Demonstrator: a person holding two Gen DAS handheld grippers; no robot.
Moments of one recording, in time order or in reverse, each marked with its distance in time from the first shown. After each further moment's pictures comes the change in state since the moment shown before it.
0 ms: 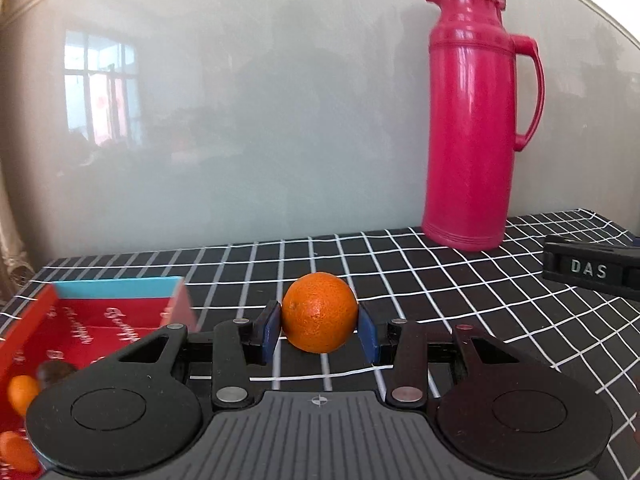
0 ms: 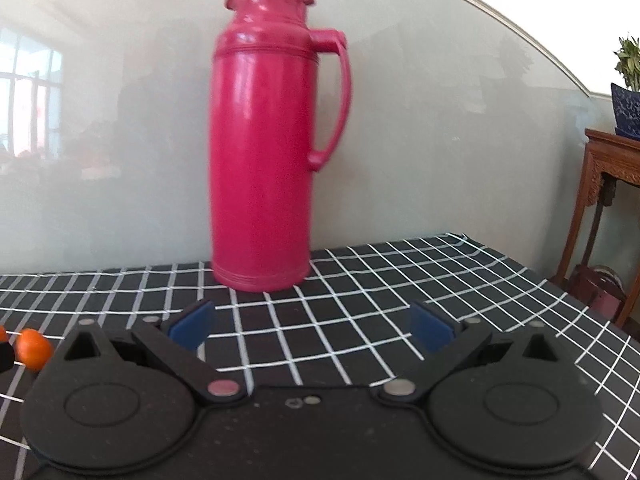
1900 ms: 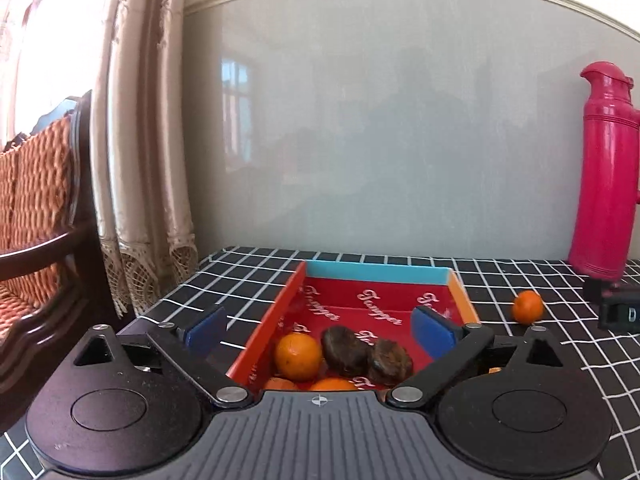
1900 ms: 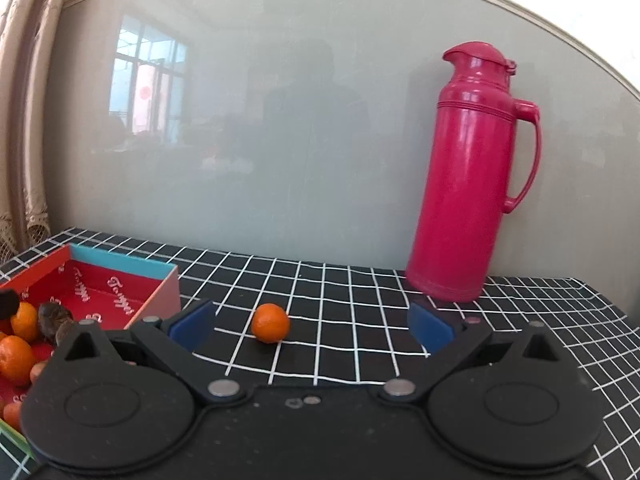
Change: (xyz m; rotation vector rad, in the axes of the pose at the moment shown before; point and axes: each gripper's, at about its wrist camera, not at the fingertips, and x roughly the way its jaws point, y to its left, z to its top) left arm -0.076 0.167 -0.054 -0.135 -0.107 0.318; right arm -0.088 0.128 -0.023 -0.195 -0.037 0.334
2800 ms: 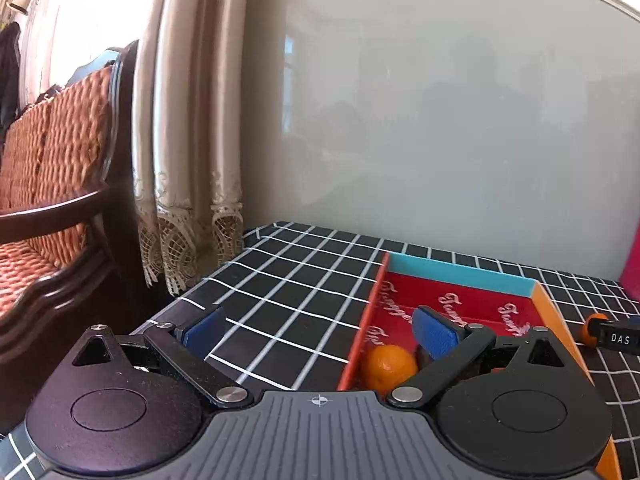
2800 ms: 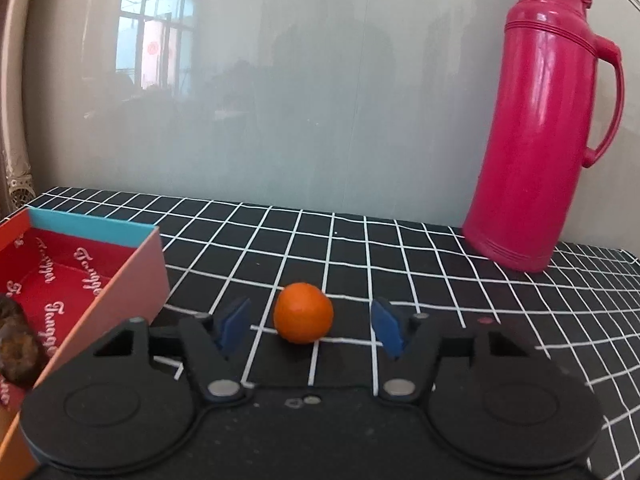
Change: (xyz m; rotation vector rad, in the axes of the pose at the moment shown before) left arm 0.046 0.057 0.005 -0.115 0.080 0.093; right arm 0.115 0.025 -0.004 0.013 0.171 0.043
